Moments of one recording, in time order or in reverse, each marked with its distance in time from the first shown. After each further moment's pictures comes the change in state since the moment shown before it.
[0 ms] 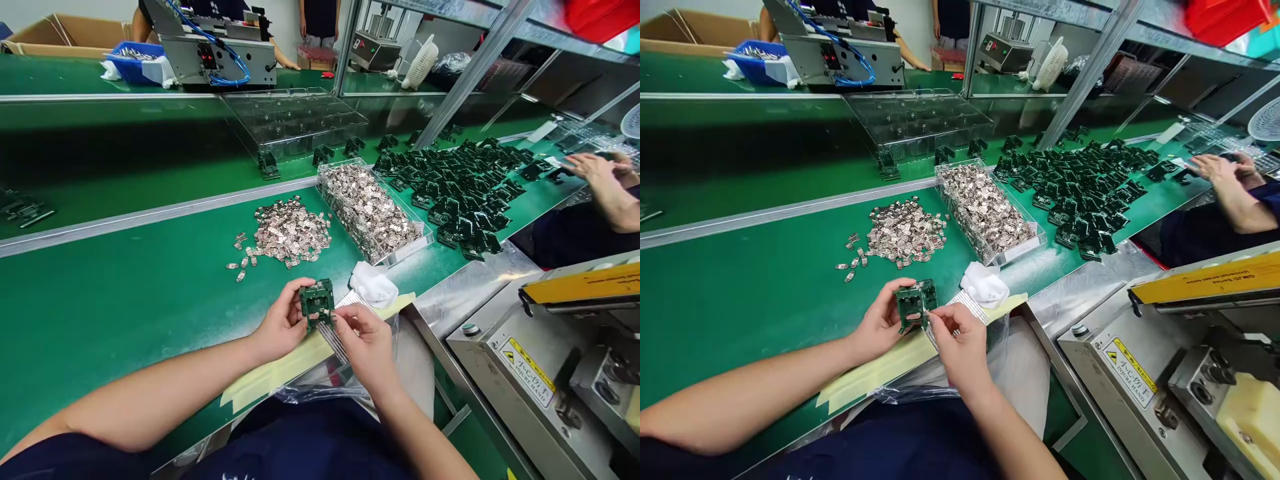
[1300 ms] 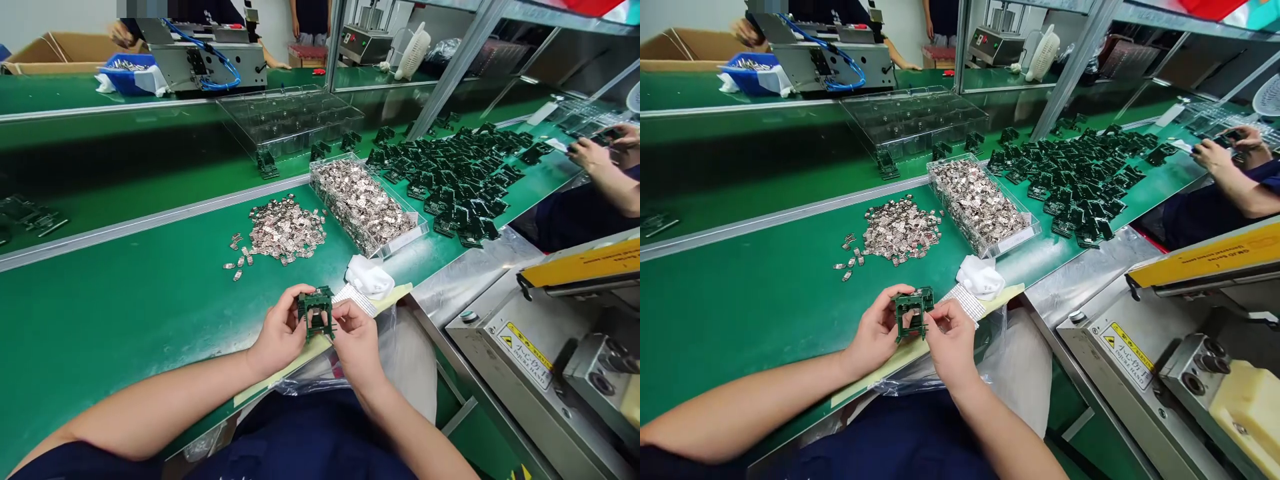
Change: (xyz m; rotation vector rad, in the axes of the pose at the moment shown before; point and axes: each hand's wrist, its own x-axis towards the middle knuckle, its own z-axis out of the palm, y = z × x) left_hand -0.017 0.010 0.020 0.253 0.127 -0.001; right_hand -0.011 0.012 0.019 0.464 0.084 0.193
